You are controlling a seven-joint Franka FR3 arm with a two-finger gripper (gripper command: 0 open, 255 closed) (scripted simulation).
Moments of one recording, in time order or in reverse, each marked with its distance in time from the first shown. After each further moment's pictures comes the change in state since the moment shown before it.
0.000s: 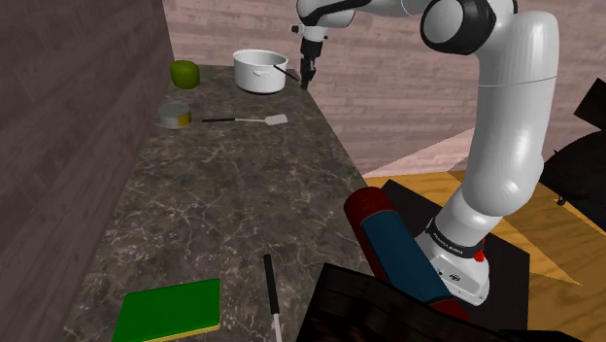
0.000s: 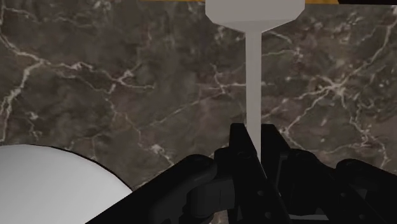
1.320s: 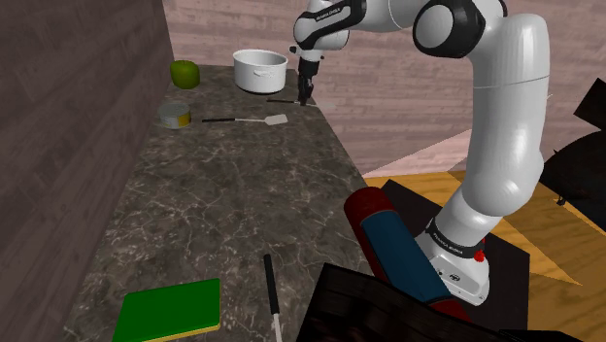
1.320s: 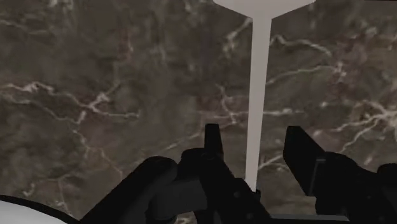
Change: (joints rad) arm 0.000 0.048 0.005 -0.093 0.012 0.141 -0.014
